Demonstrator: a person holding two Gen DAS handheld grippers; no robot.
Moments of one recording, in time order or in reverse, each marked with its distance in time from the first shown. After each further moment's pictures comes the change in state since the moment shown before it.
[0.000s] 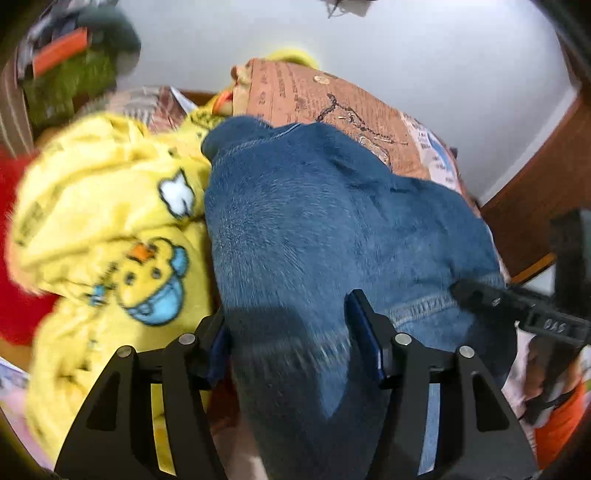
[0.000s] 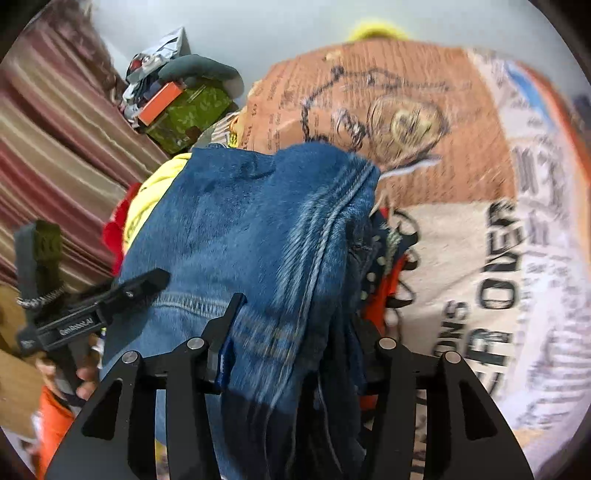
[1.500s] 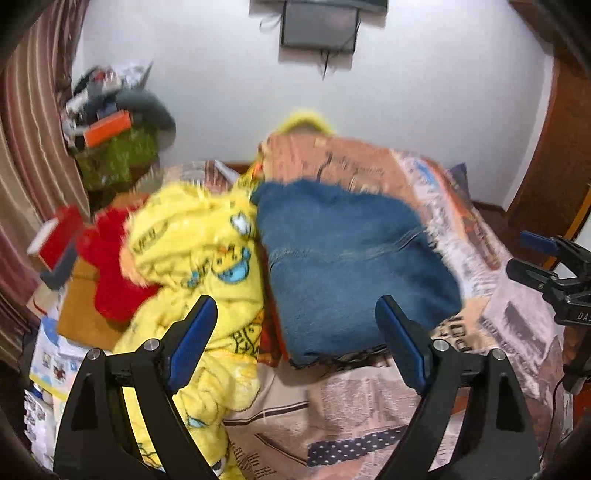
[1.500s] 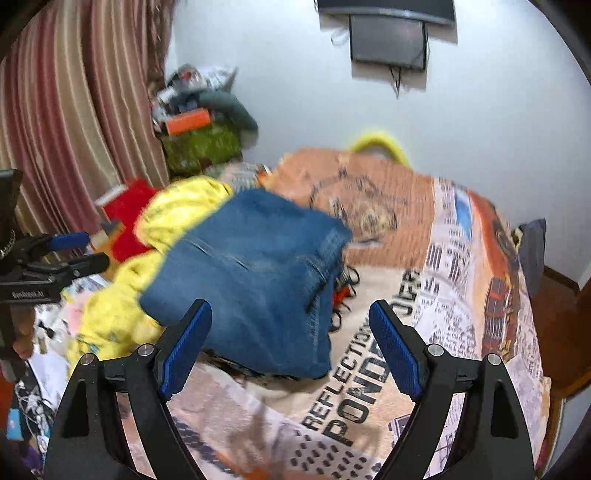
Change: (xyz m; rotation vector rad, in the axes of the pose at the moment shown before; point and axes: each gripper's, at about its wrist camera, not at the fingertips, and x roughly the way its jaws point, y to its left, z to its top) left arm -0.171 -0.057 -0.094 0.115 -0.271 0.177; right arm -0.135 0.077 -0.085 -0.304 -0.310 -0.206
